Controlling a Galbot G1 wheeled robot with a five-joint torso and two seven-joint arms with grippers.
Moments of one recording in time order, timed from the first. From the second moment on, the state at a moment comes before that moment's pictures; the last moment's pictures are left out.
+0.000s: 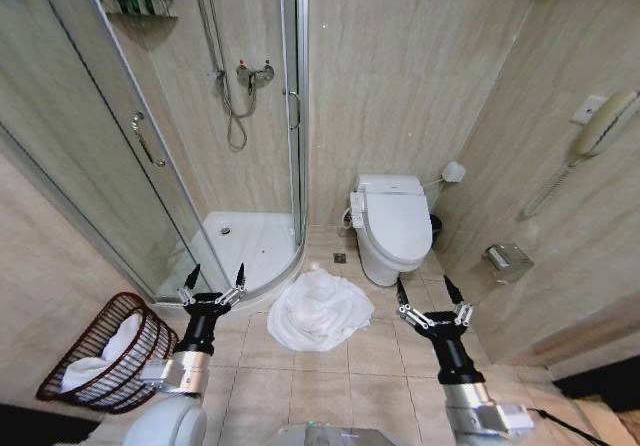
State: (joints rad) left arm 1.83 -1.53 -0.66 -2.39 -0.17 -0.09 0.04; right arm -1.94 1.52 0.56 2.38 0.06 0.35 -0.10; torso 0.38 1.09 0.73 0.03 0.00
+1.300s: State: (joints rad) left arm 1.83 -1.53 -0.66 -2.39 -0.17 -0.09 0.04; right arm -1.90 1.53 0.57 2.34 0.09 0.43 -0.08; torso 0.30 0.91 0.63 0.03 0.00
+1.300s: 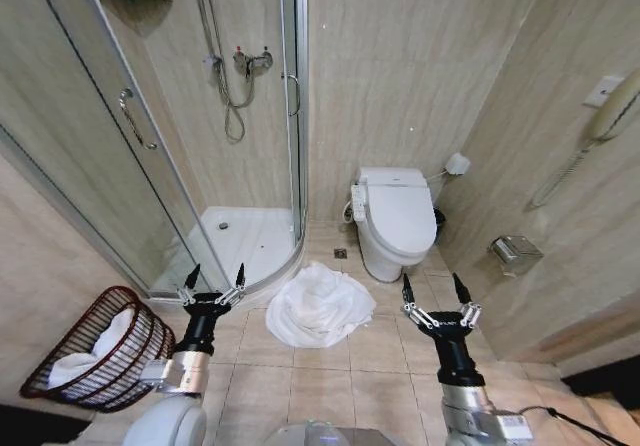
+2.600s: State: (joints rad) left arm 1.83 -1.53 -0.66 -2.39 -0.17 -0.09 0.04; right arm -1.88 1.53 0.54 2.33 0.16 0.46 -0.11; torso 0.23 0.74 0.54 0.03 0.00
